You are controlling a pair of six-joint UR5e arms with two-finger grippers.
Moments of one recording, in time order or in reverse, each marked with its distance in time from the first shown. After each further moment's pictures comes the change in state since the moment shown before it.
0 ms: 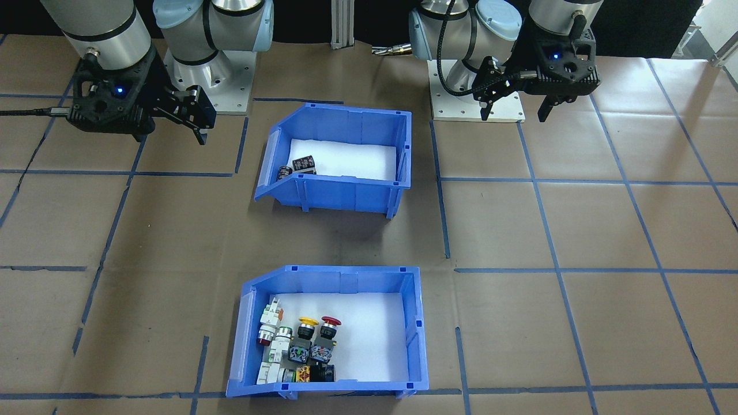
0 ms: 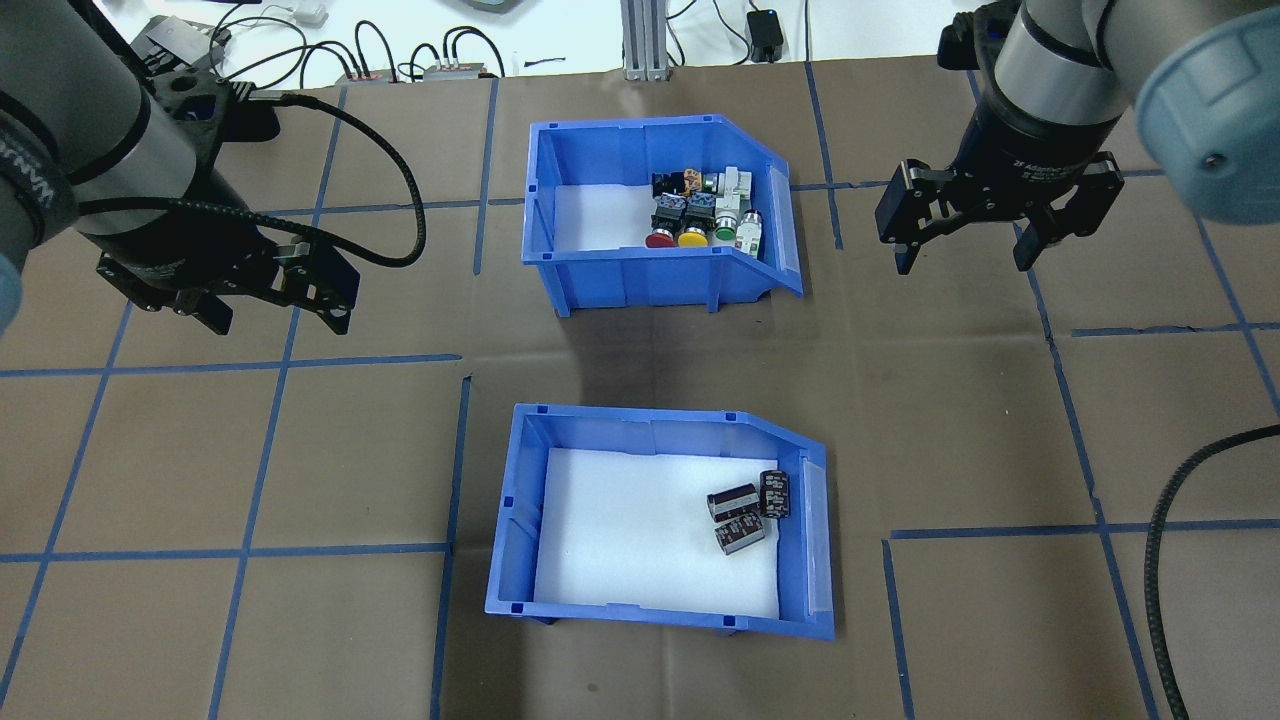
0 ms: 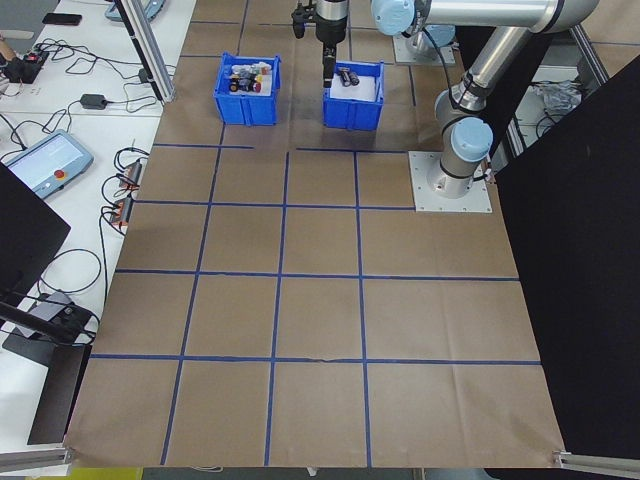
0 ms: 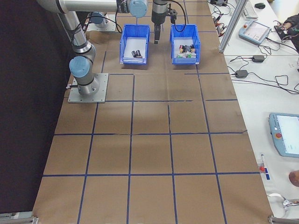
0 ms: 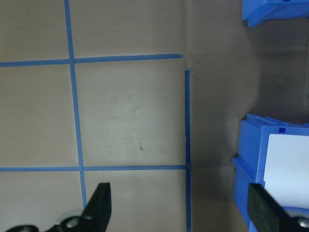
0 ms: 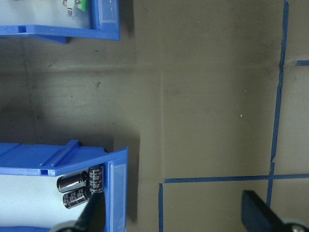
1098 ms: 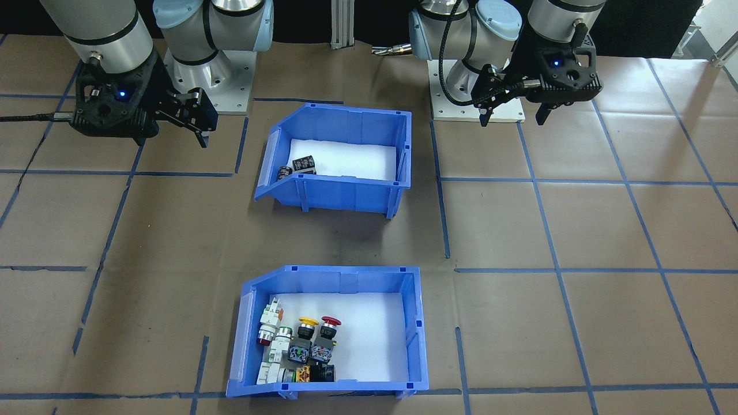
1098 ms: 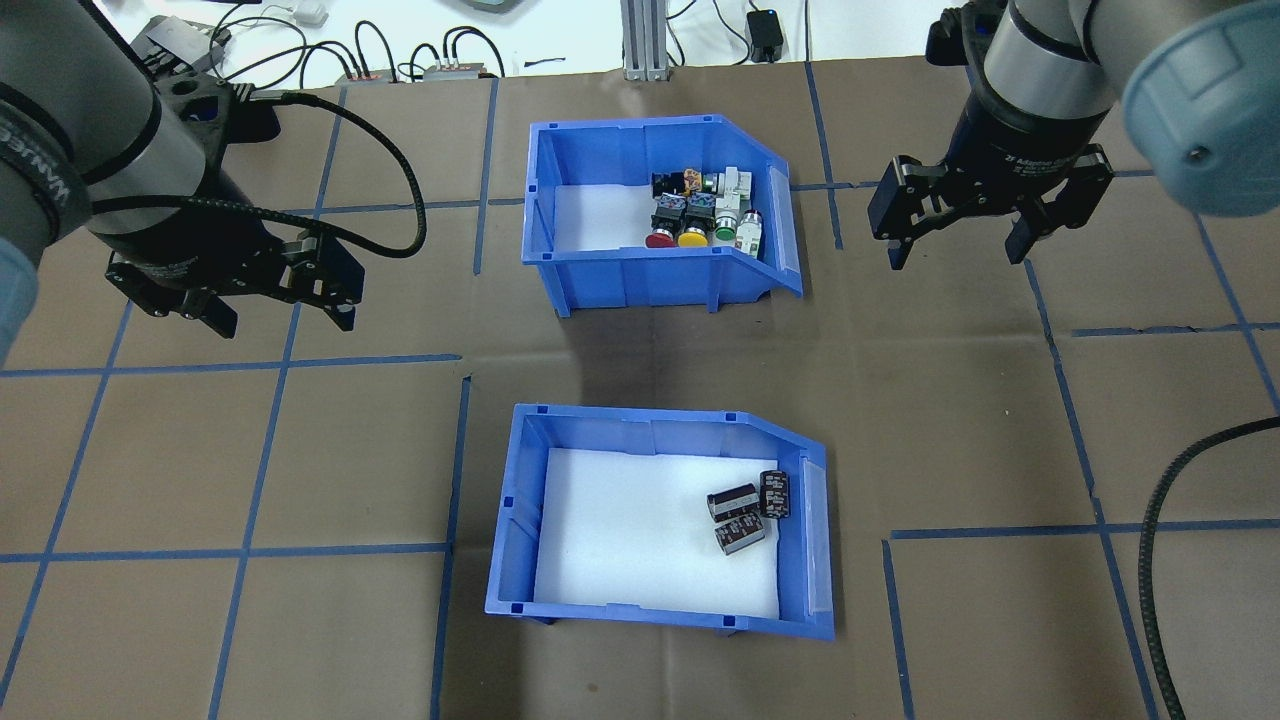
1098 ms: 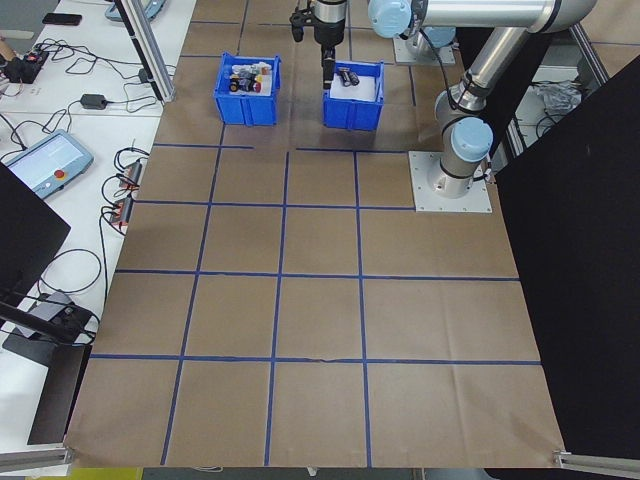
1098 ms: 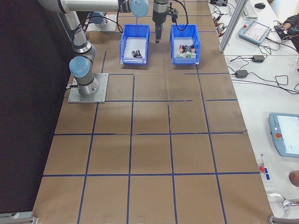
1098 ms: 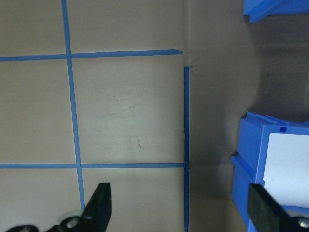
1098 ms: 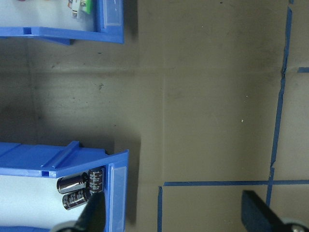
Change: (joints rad) left arm 0.000 -0.011 -0.011 0.012 -0.003 -0.082; right arm 0.004 0.018 -0.014 -0.003 0.001 -0.029
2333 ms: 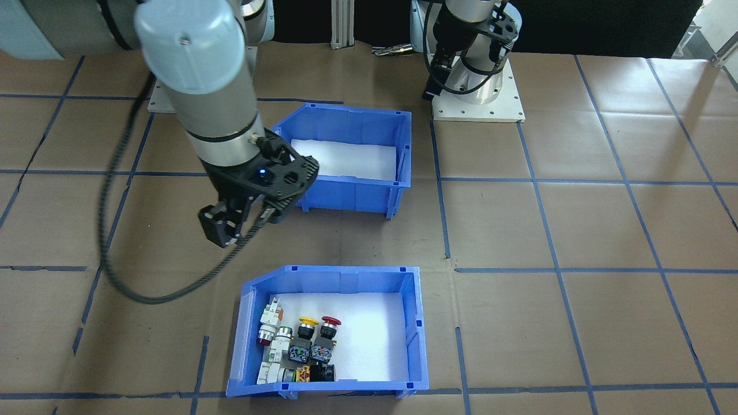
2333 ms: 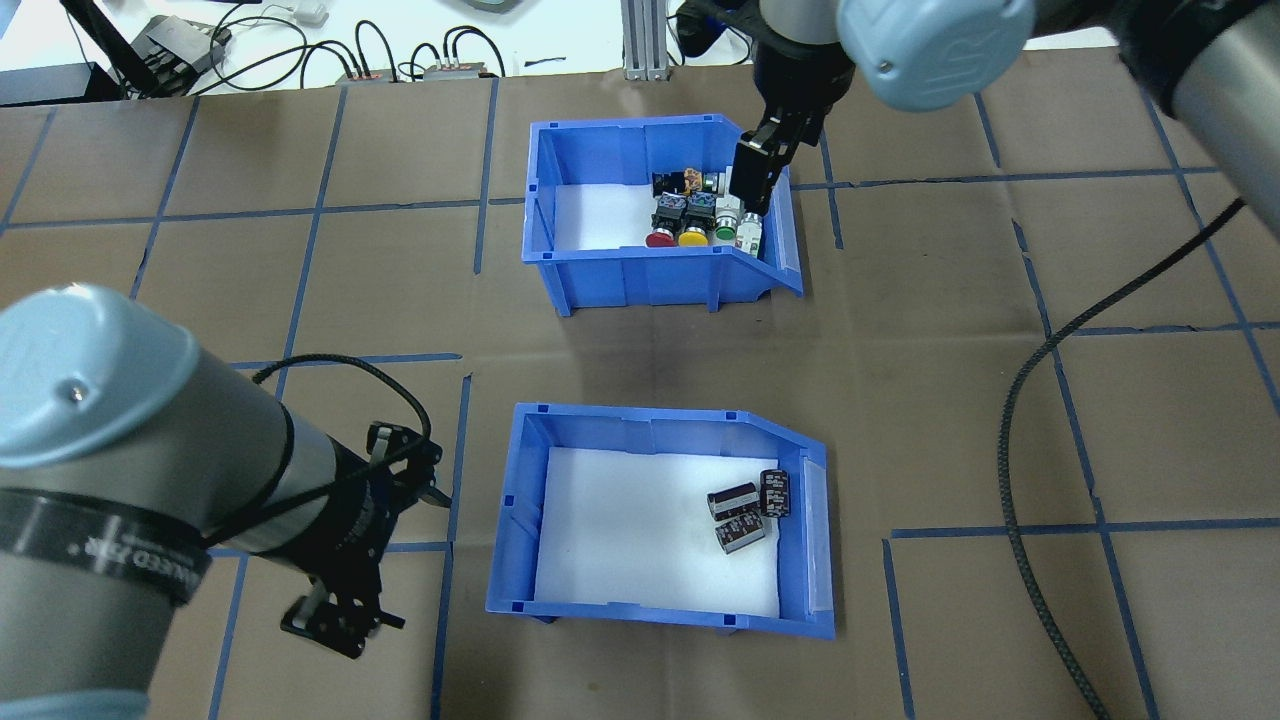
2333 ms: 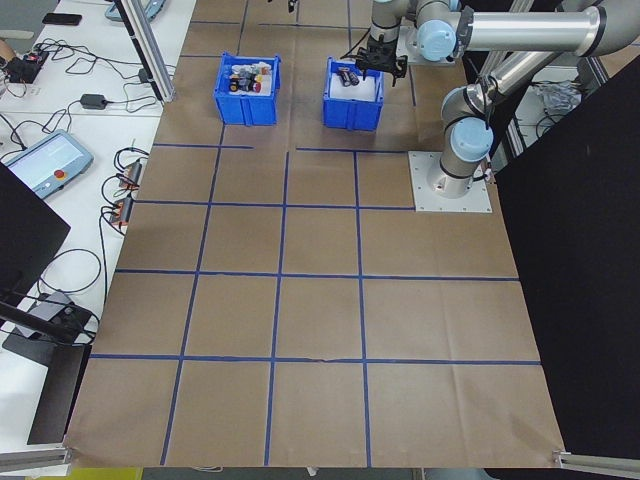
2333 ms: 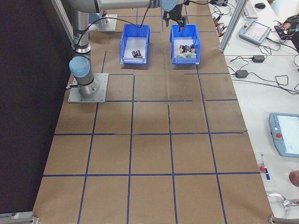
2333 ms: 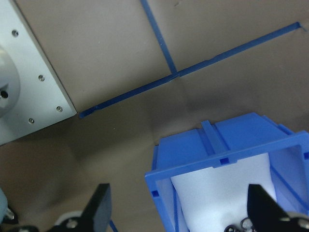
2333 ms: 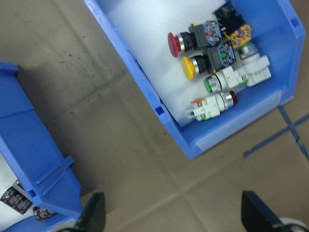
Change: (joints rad) left arm -0.207 0.314 -0.410 0.003 -0.167 -1.488; right arm 0.242 0.332 -0.269 -0.154 0.001 -0.831
